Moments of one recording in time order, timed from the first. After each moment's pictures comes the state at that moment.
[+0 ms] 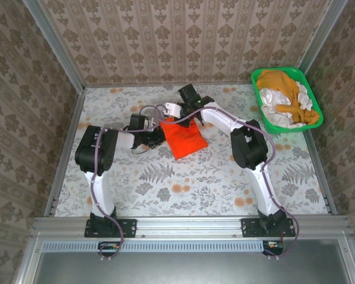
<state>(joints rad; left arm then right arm) -0.31 2.03 0.99 0.22 0.74 -0.72 0.51 2.33 1.99 -0.58 -0.24 -0.87</state>
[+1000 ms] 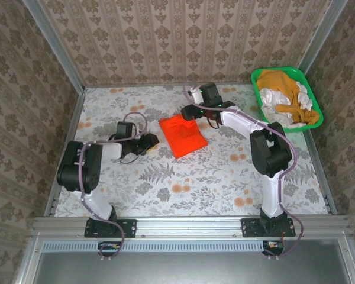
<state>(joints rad) -0.24 1.70 0.73 0.10 0.57 -0.73 0.39 2.04 1.56 -0.25 -0.17 0.06</state>
